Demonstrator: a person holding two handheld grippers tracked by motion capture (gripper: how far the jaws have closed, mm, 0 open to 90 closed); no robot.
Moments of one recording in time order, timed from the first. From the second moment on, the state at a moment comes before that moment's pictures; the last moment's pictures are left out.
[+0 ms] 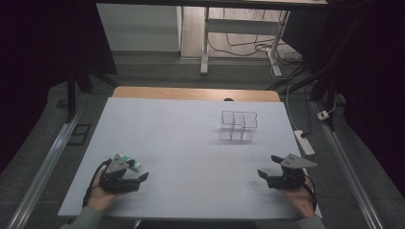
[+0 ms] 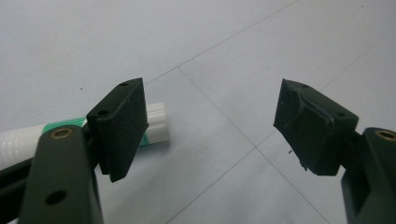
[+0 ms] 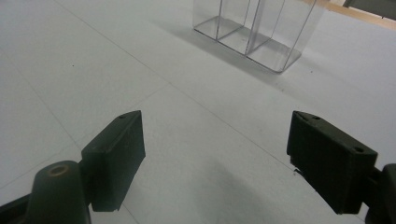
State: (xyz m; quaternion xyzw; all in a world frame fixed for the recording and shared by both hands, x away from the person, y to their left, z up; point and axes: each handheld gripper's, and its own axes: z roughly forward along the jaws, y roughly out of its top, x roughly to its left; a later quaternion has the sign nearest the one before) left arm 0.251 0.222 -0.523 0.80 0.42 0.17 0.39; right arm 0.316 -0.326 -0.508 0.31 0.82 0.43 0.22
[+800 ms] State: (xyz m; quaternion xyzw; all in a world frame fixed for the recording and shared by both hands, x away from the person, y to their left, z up) left arm 0.253 0.224 -0.523 0.80 0.43 0.18 0.38; right arm 0.320 -0.324 -0.512 0.32 0.82 0.43 0.21
